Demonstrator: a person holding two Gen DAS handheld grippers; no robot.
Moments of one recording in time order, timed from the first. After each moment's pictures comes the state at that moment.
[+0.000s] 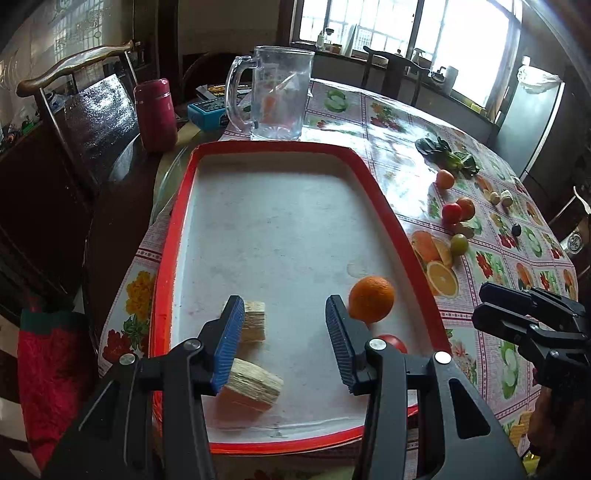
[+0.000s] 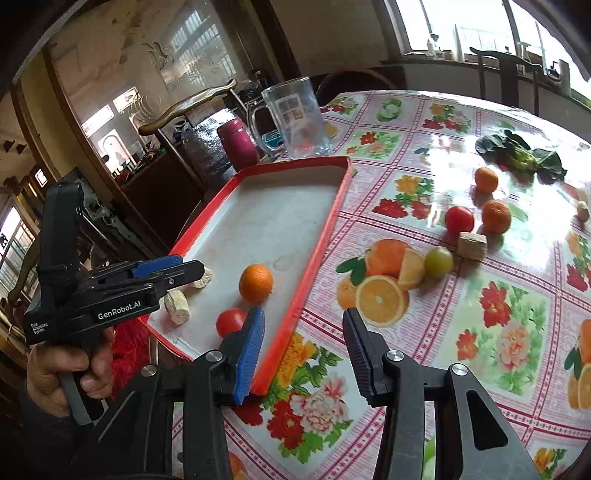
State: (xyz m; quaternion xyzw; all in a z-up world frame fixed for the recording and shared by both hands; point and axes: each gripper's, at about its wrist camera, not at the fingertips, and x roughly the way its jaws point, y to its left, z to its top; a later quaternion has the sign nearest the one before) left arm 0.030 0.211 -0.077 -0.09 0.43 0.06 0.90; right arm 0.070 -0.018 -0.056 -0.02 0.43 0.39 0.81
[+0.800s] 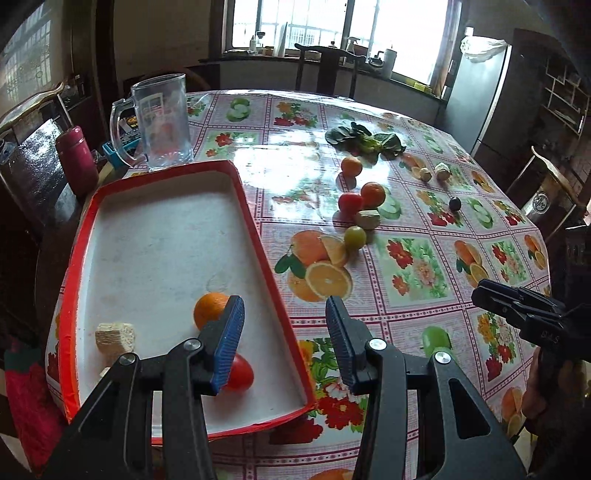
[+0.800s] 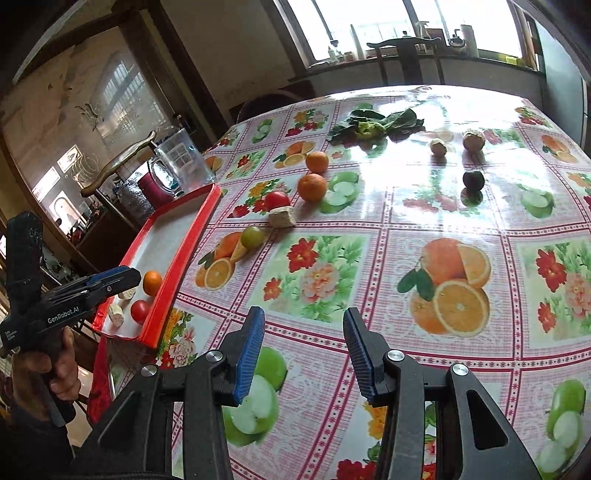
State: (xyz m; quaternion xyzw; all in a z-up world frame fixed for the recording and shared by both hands) left arm 0.046 0.107 -0.054 -0.04 0.42 -0.03 0.91; right arm 0.083 -0.178 -0.068 0.06 0.43 0.27 0.86
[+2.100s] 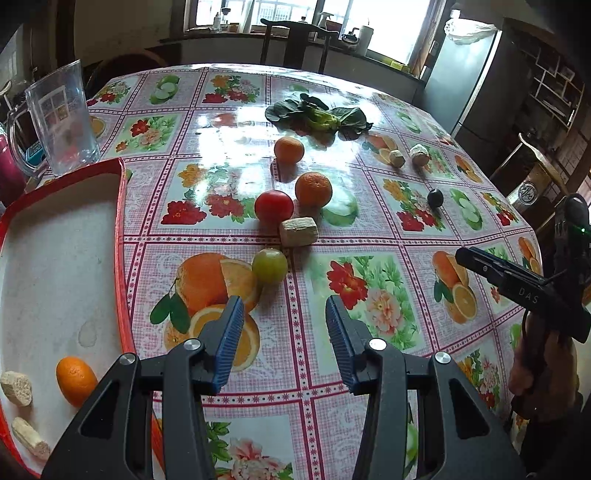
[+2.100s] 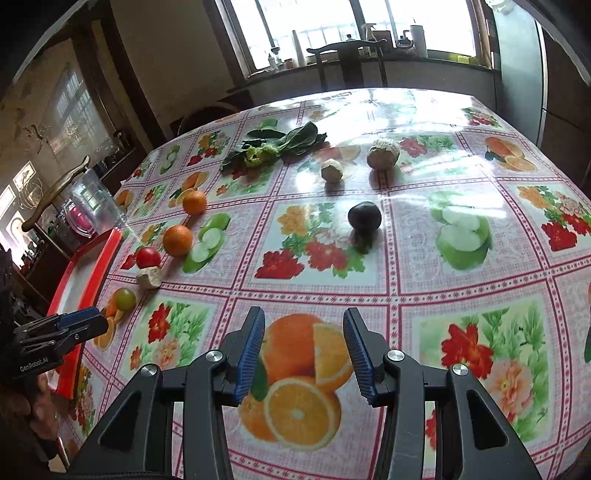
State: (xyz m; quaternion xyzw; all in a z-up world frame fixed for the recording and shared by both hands) left arm 0.129 0.036 -0.087 -0.06 0.46 -0.08 0.88; right arm 0.182 -0.243 -0.088 0.05 0.43 0.17 0.89
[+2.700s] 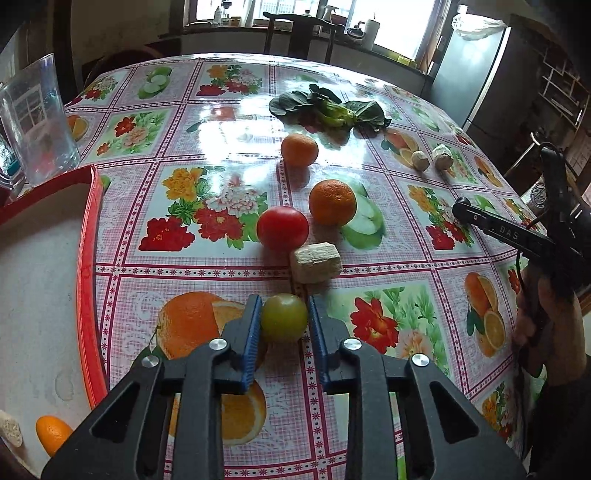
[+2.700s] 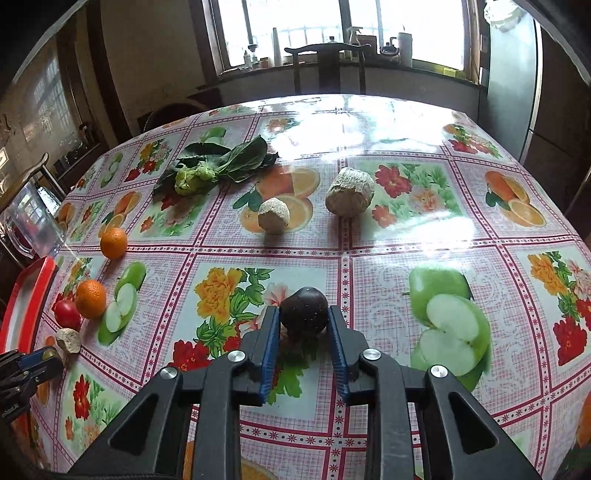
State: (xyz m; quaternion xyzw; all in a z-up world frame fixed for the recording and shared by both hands) left arm 0.166 0.033 -0.109 -0.05 0.46 -0.08 0.88; right arm 0.267 -0.241 -0.101 0.00 0.43 0.12 0.90
